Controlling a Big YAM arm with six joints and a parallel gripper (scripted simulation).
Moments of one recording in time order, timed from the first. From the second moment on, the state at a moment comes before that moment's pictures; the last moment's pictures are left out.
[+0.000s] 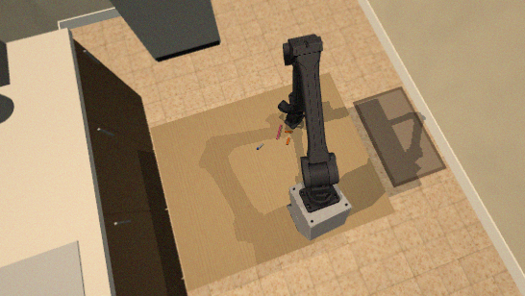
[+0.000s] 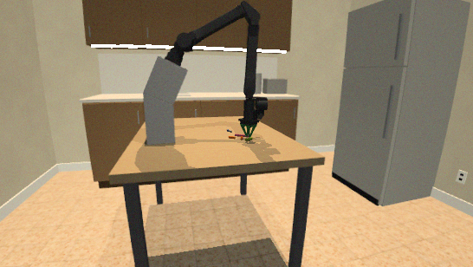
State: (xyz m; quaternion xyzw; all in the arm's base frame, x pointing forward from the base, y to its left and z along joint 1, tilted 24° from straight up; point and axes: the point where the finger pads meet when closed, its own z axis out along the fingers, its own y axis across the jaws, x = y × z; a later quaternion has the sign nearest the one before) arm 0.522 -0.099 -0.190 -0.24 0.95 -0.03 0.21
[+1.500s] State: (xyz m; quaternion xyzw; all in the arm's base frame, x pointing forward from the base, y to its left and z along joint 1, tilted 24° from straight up) arm 0.529 -0.101 -0.205 -0.24 0.95 -0.03 0.21
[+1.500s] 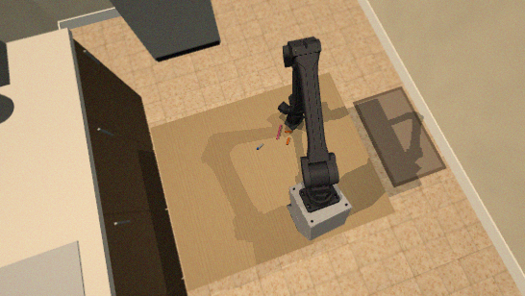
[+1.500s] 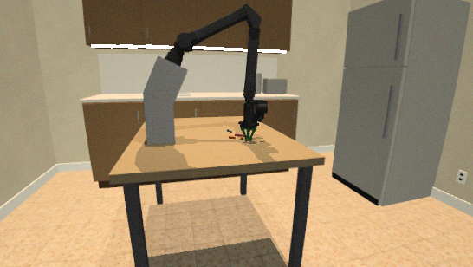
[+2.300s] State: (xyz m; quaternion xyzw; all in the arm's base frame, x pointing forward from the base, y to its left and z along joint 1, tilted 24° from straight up) arm 0.529 -0.101 -0.205 -0.24 0.95 -0.03 0.21
